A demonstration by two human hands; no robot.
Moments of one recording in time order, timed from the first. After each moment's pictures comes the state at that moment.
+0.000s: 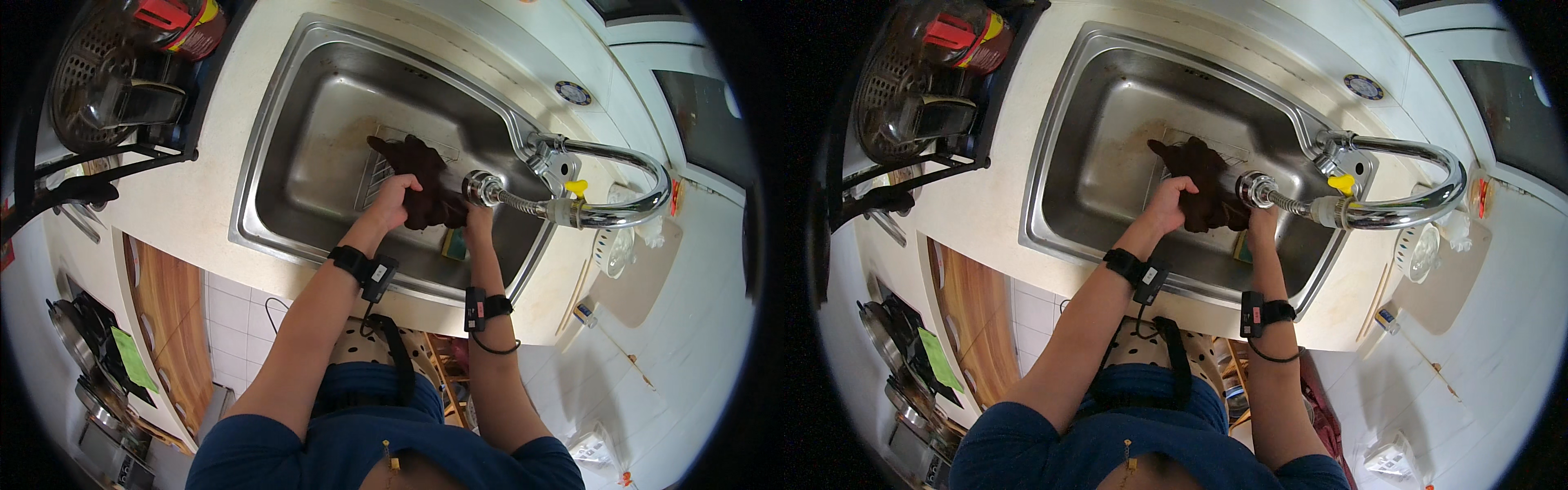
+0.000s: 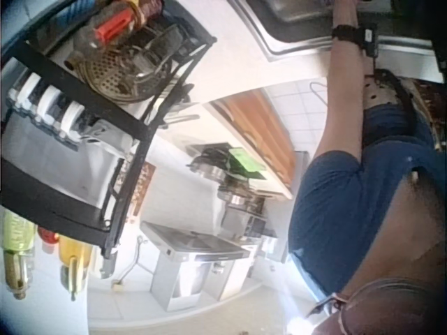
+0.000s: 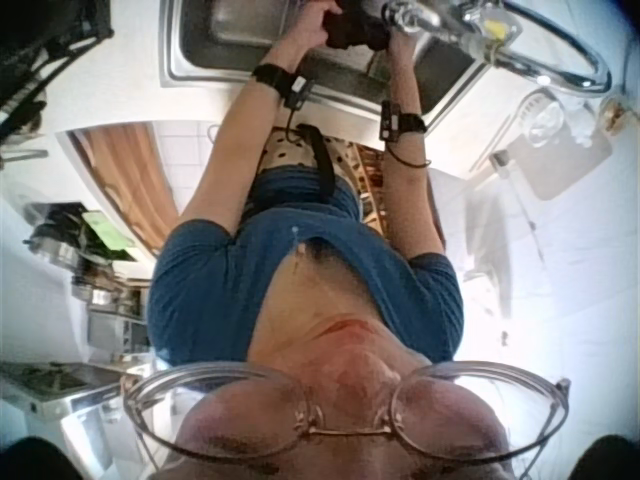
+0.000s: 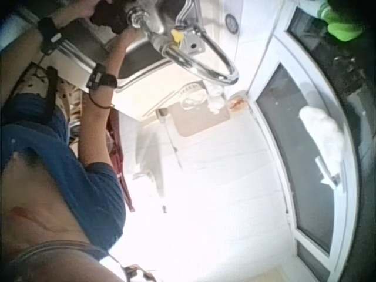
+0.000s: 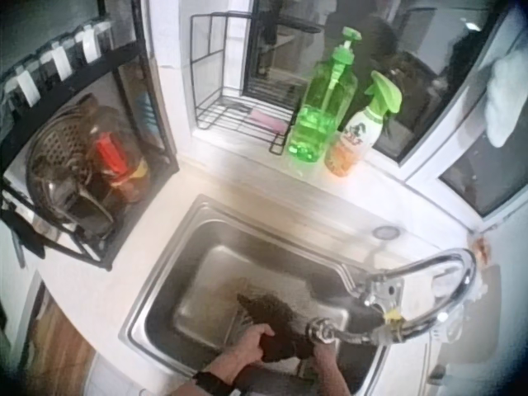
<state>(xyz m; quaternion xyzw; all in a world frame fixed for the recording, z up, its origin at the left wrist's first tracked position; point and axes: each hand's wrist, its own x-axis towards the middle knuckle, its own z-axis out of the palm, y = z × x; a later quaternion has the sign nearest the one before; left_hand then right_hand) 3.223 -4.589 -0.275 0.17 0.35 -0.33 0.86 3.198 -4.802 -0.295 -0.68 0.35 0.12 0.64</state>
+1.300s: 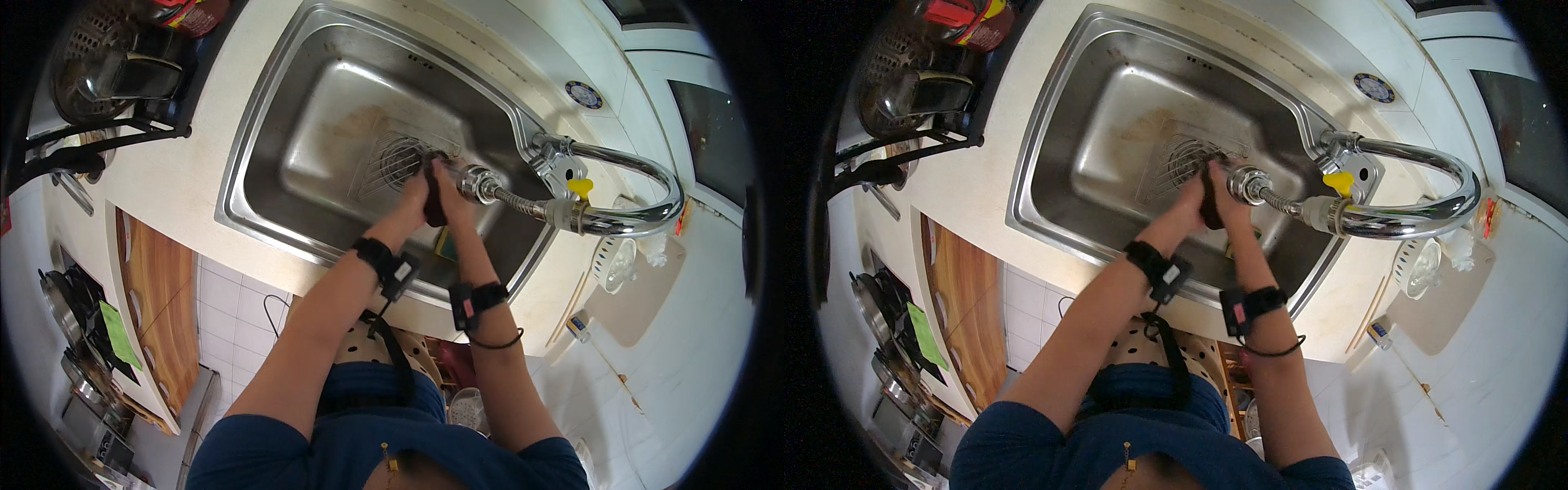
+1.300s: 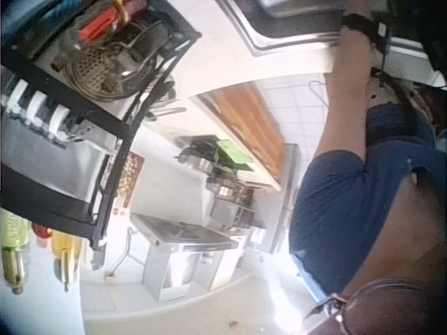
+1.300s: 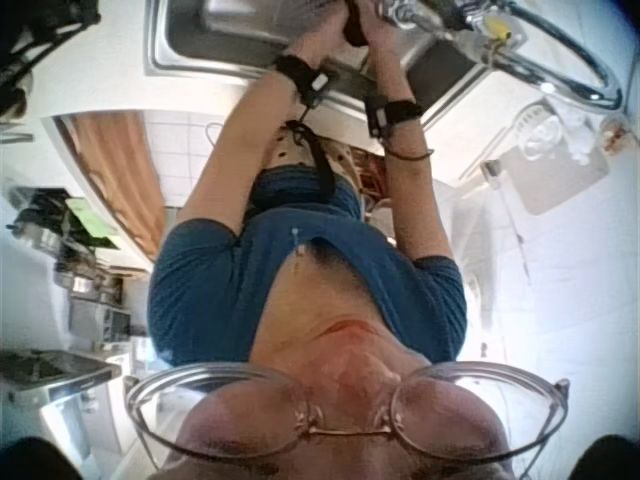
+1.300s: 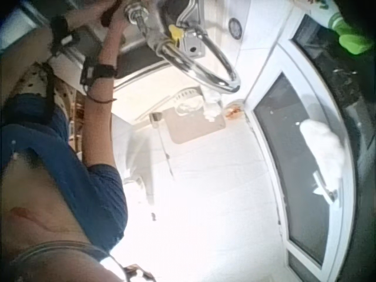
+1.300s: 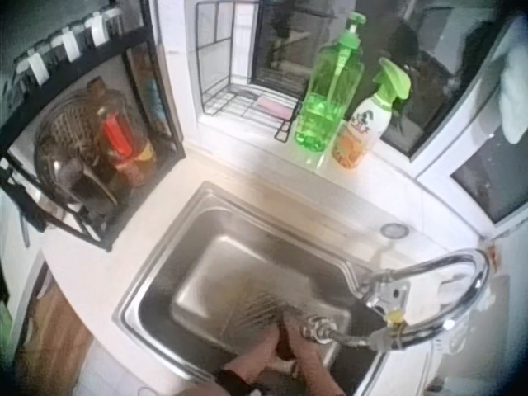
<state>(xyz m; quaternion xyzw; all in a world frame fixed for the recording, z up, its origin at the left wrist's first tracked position) 3.219 -4.663 -0.311 0.13 0.45 -0.28 0.84 3.231 -4.754 -0.287 -0.83 0.16 0.08 0.53</state>
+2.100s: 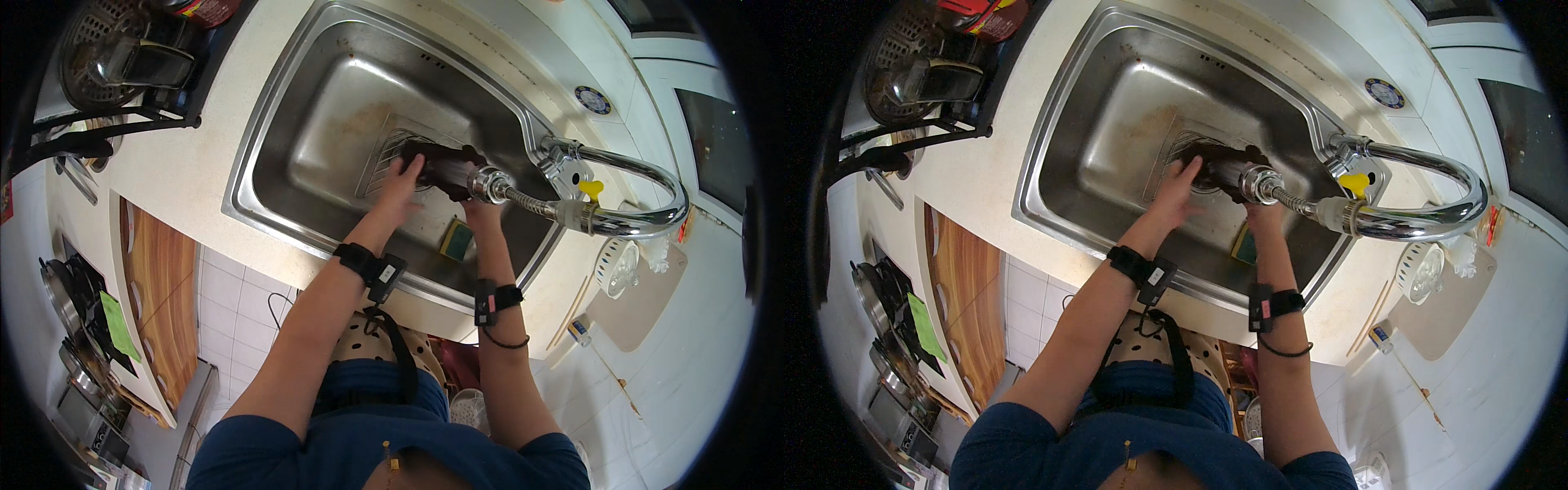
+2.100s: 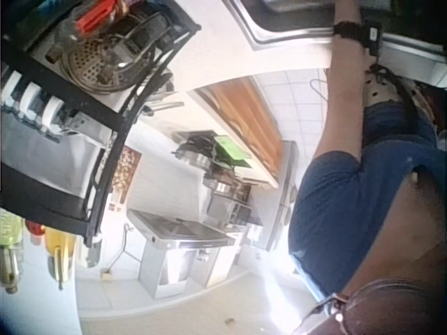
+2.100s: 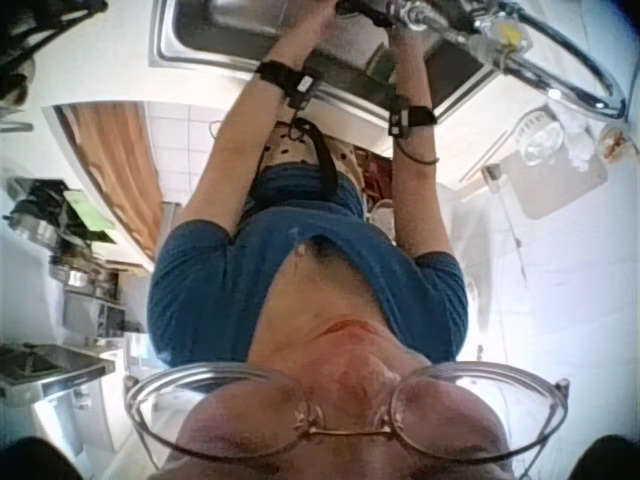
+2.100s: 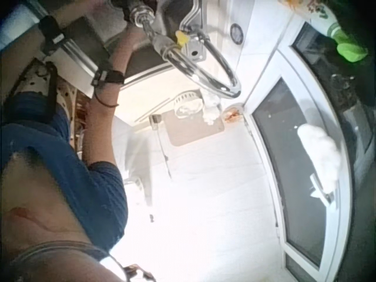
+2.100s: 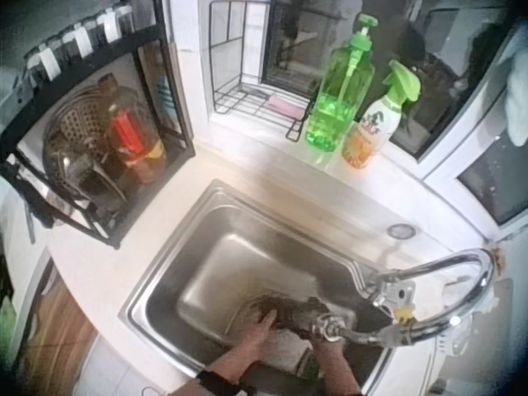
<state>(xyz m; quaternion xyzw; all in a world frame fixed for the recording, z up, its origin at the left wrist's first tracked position) 3.217 -4.615 -0.265 0.37 0.48 -0.25 0.76 3.223 -4.796 -0.287 -0.55 0.30 0.18 0.76</state>
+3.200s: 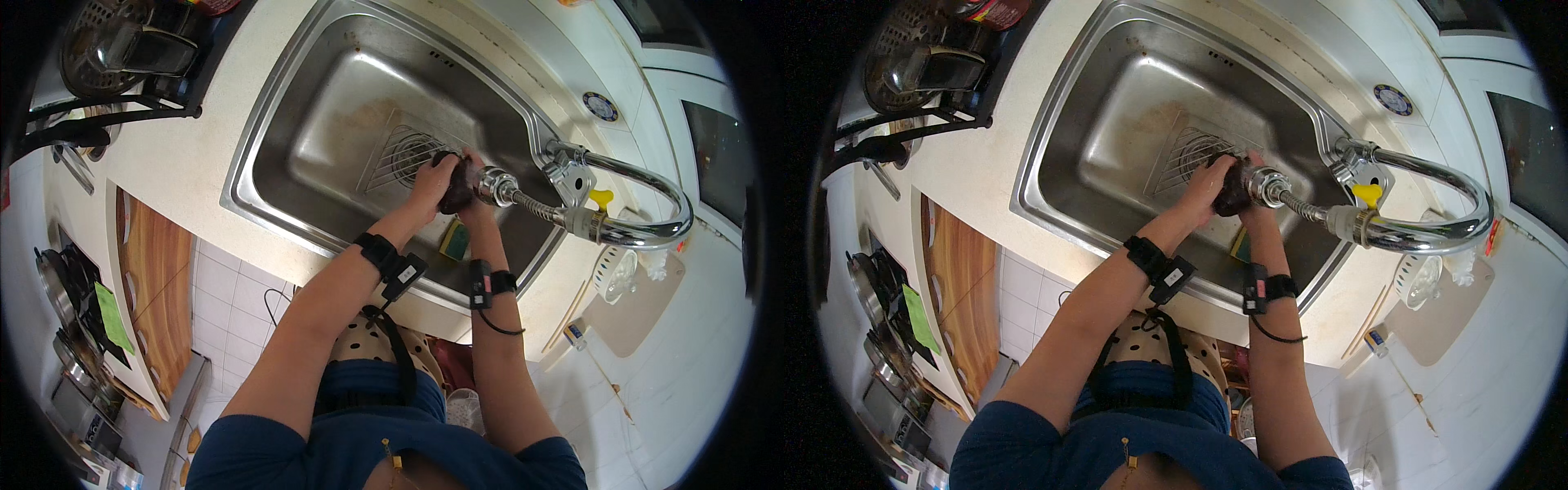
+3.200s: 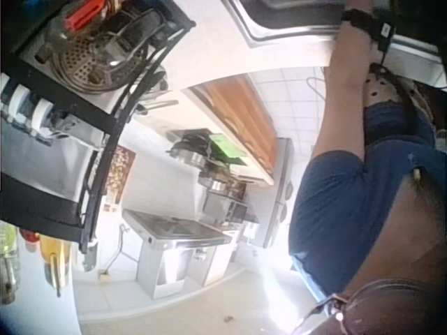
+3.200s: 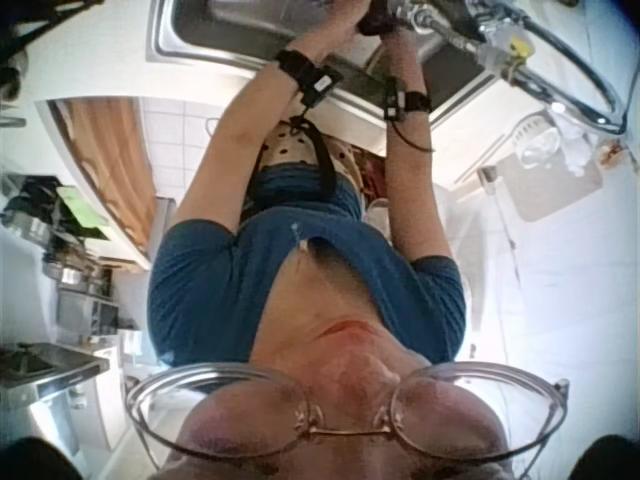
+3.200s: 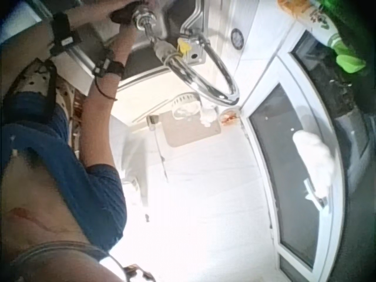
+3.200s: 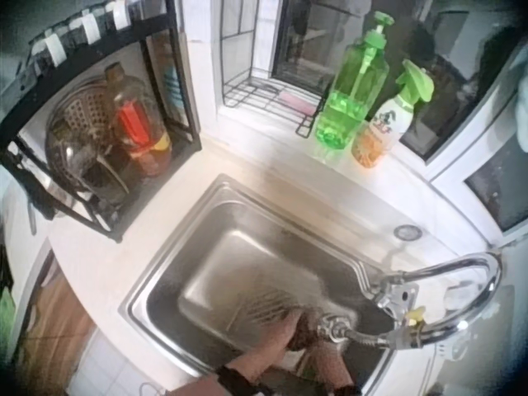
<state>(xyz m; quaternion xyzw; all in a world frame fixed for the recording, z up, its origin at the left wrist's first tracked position) 3.228 -4.650 -0.274 0.32 0.37 -0.24 0.84 3.240 -4.777 -0.294 -0.43 0.32 0.21 0.82</state>
